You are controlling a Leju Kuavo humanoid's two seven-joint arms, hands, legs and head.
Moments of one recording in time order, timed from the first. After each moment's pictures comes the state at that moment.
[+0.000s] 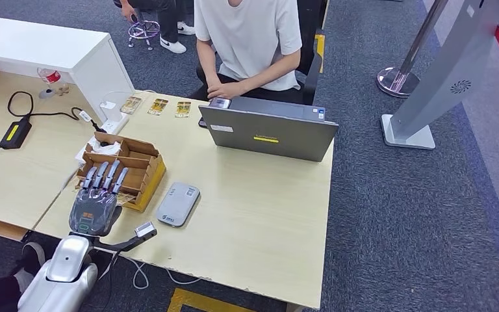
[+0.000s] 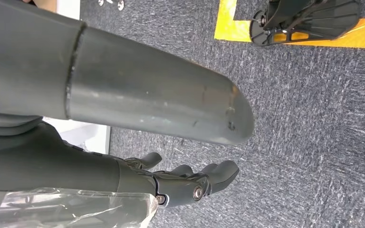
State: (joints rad) left arm -0.17 0.24 0.05 -0.98 -1.50 0.69 -0.15; right arm -0.08 0.19 -1.13 -0.20 1.25 -0.23 -0.10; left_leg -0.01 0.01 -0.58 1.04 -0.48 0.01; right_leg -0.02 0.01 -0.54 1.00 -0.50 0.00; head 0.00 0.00
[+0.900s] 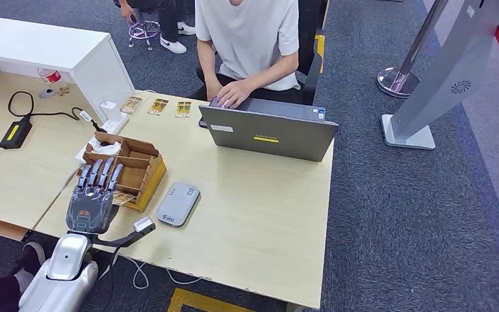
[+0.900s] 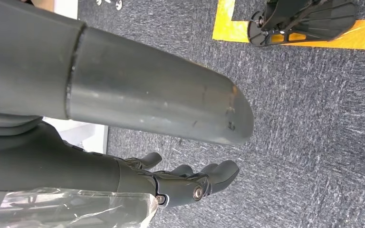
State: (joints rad) left arm -0.18 0.23 0.07 -0.98 -1.50 0.69 -0.11; right arm -0.08 0.19 -1.13 -0.20 1.25 -0.23 -0.11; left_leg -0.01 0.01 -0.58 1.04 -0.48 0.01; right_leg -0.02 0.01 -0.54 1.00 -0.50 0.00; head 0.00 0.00
